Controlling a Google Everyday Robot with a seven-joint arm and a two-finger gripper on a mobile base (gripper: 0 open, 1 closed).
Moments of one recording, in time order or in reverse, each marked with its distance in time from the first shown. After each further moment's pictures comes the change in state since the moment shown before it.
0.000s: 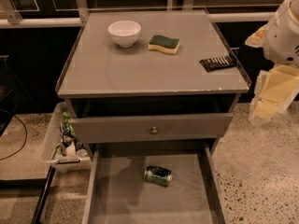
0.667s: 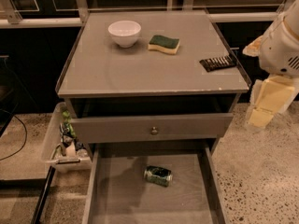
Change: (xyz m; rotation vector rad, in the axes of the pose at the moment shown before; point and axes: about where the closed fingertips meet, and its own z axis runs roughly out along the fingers) arm 0.004 0.006 0.017 -0.014 -0.004 0.018
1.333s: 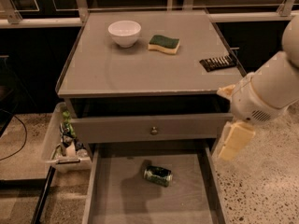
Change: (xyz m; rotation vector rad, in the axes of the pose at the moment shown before) arm -0.005 0.036 0.104 -0.100 -0.151 0.024
